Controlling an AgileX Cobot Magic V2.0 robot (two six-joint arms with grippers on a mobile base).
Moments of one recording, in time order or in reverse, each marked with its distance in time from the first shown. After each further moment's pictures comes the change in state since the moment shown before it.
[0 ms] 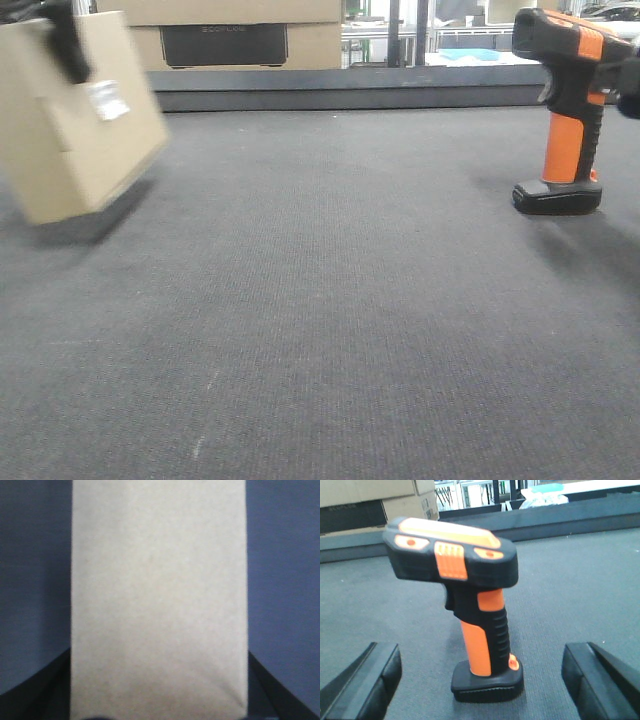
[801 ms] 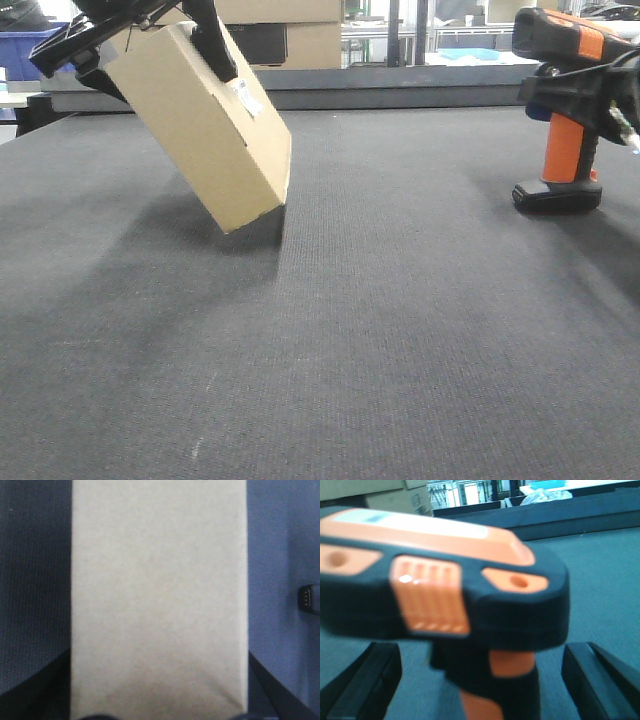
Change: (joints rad) left arm -0.249 0.000 0.083 -0.193 -0.166 -0.216; right arm 0.000 0.374 -0.349 0.011 -0.007 -0.002
